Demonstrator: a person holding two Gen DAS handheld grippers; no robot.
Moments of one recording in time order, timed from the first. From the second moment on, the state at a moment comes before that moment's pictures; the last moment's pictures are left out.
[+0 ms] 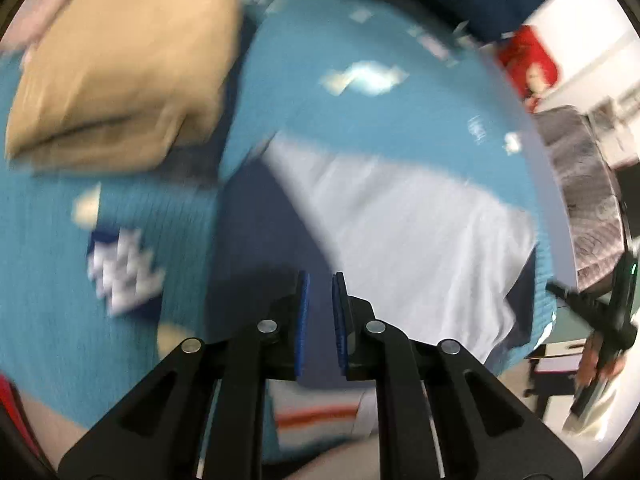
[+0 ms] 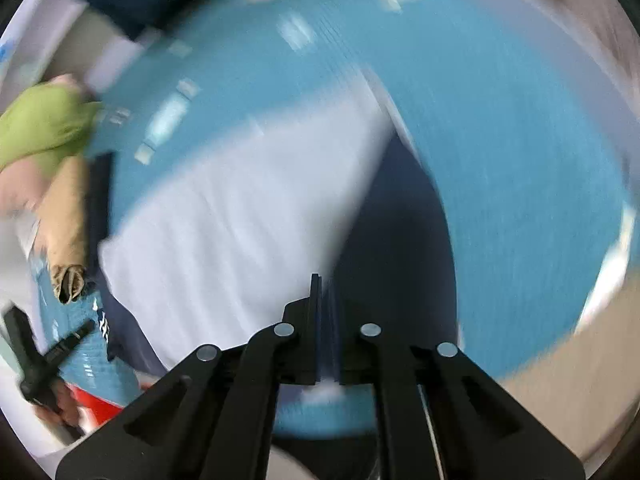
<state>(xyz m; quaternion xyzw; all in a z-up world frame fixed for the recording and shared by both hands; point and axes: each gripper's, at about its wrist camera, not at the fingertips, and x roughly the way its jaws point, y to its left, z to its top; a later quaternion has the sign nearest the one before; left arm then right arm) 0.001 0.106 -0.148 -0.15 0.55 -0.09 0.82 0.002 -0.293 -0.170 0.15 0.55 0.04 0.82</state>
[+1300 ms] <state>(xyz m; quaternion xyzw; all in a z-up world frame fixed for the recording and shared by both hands) 0.165 -0.009 -0.247 -0.13 0.67 -0.07 0.73 0.186 -0.157 -0.268 0.13 0.72 0.09 0.67</state>
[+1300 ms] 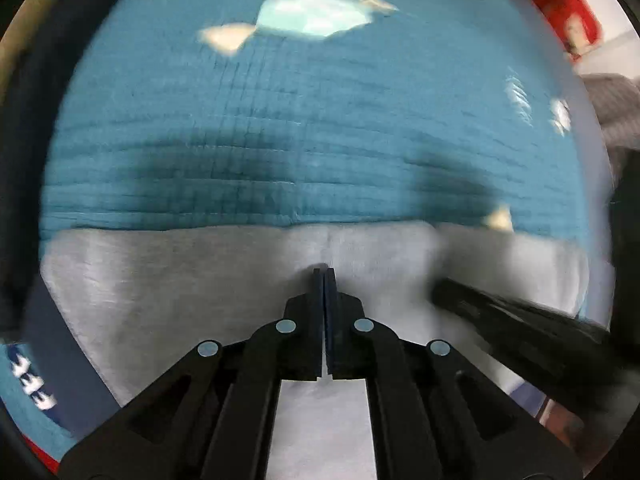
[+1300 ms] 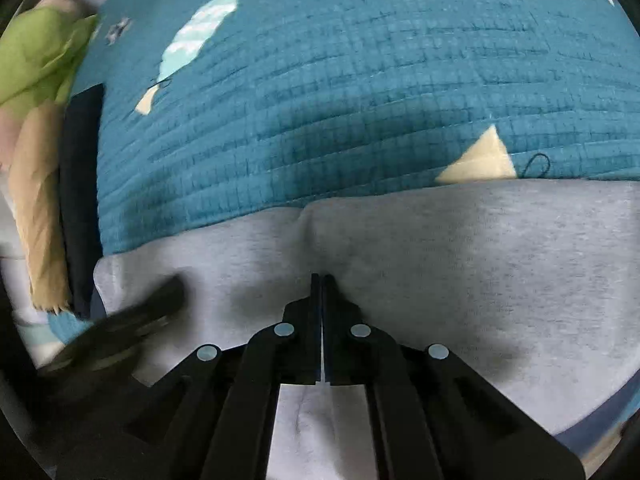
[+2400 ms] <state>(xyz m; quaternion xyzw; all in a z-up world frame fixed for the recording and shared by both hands) 0.043 -0.013 -0.276 -0.06 0.76 -0.12 0.64 0.056 -0.207 -0.288 0.00 0.76 0.06 0.64</state>
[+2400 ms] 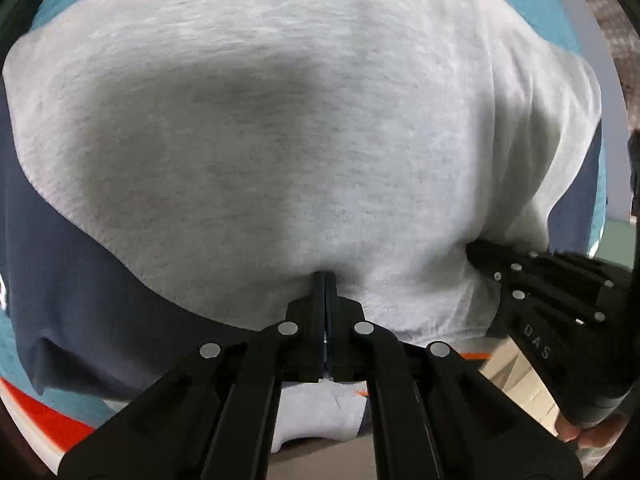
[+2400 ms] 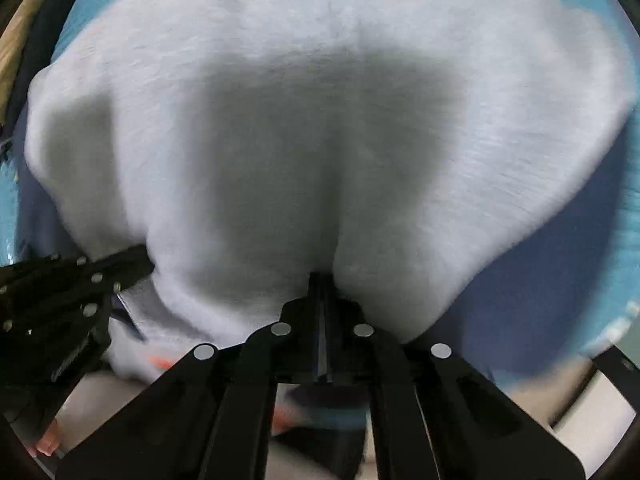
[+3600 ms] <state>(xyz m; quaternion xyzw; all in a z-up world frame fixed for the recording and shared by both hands) 0.278 0.067 -0.280 -0.15 0.73 -0.05 0.66 0.251 -0.172 -0.292 0.17 0.75 0.05 0.64</state>
